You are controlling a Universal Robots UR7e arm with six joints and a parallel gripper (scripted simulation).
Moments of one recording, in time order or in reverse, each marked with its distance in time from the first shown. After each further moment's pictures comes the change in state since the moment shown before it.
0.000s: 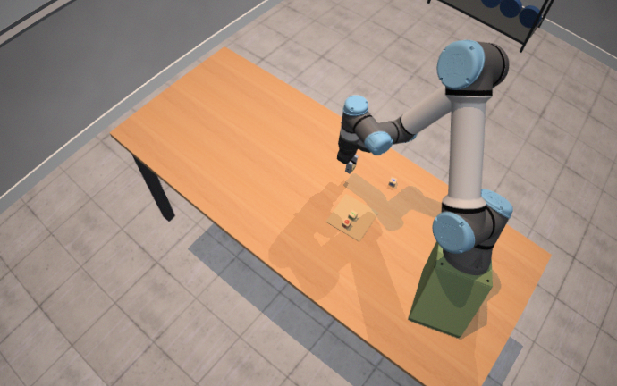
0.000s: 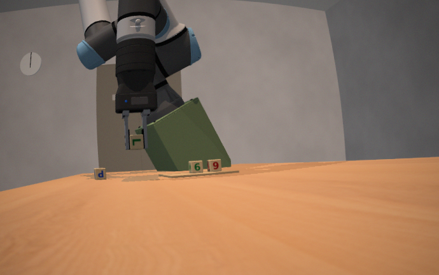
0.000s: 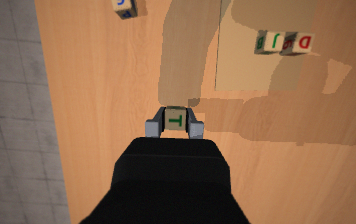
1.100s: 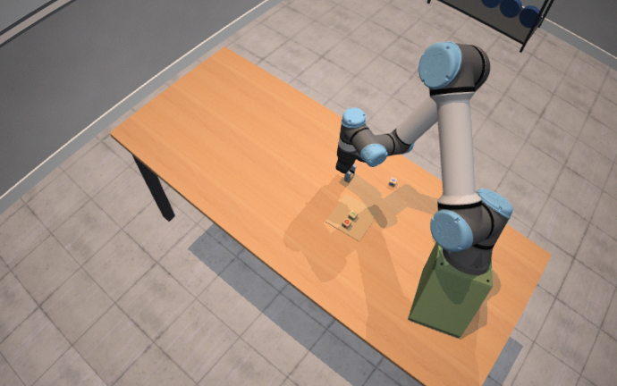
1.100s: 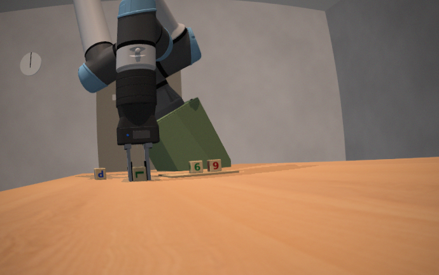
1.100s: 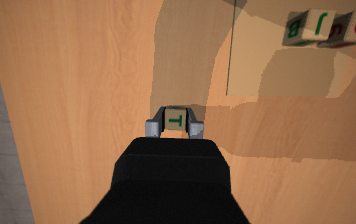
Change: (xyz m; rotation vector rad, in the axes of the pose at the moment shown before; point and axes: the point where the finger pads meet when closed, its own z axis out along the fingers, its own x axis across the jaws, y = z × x) arm 0.001 -0.003 0.057 0.006 0.002 -0.001
